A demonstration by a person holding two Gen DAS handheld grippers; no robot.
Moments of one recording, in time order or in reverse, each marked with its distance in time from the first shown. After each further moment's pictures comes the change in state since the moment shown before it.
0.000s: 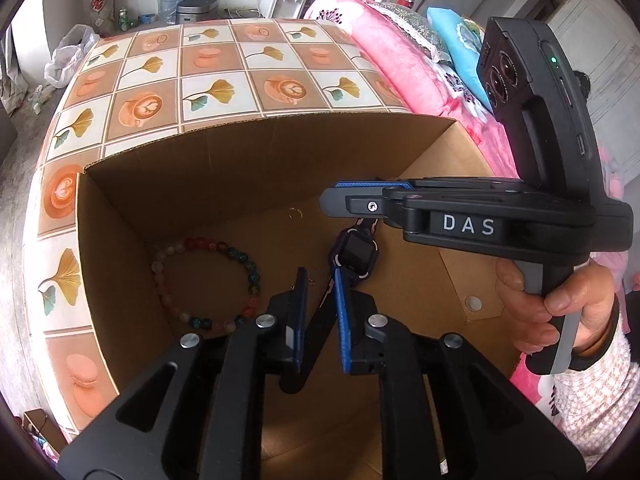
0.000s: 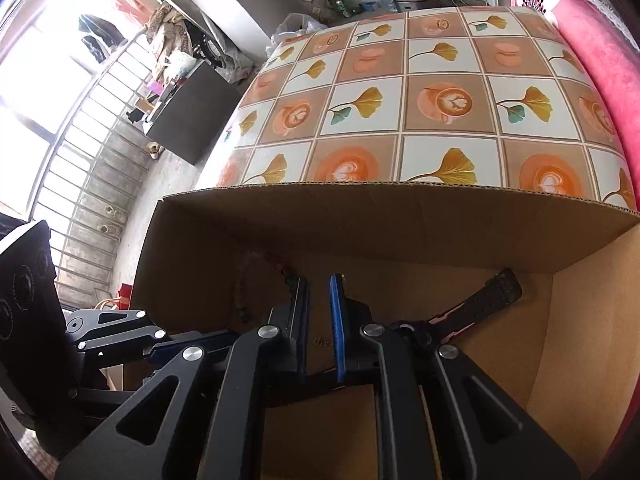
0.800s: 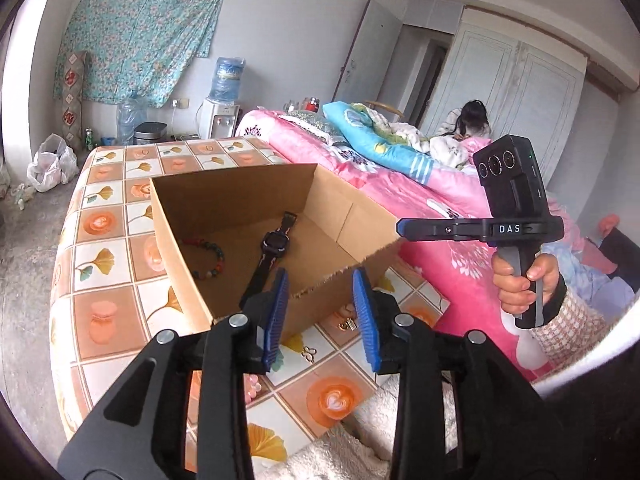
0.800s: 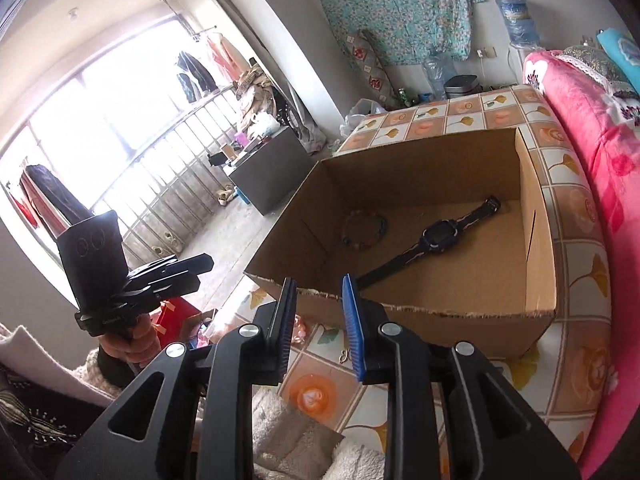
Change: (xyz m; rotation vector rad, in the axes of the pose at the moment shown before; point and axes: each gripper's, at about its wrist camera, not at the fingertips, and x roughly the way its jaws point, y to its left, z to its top) left arm -0.141 -0.035 -0.192 0.250 -0.444 -0.173; right arm -0.138 0.046 -0.217 -0.143 -0.341 0.173
